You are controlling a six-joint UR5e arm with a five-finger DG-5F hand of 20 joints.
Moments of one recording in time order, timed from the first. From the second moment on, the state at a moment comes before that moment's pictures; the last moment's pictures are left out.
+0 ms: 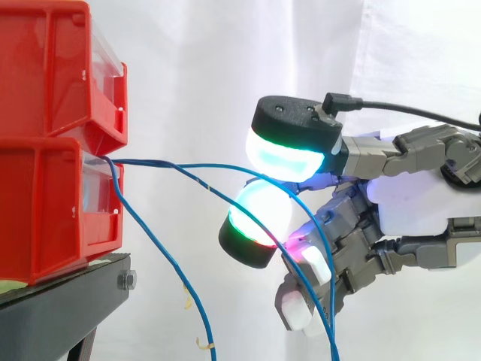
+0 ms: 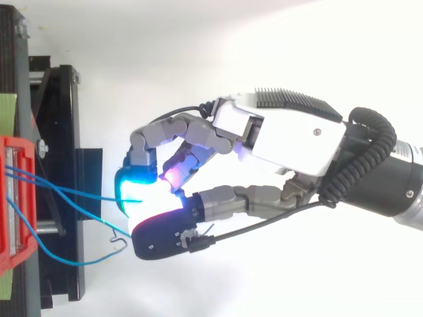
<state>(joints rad) 0.24 -2.23 -1.26 -2.83 -1.06 -0.35</state>
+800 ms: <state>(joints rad) 0.24 -2.23 -1.26 -2.83 -1.05 -0.35</state>
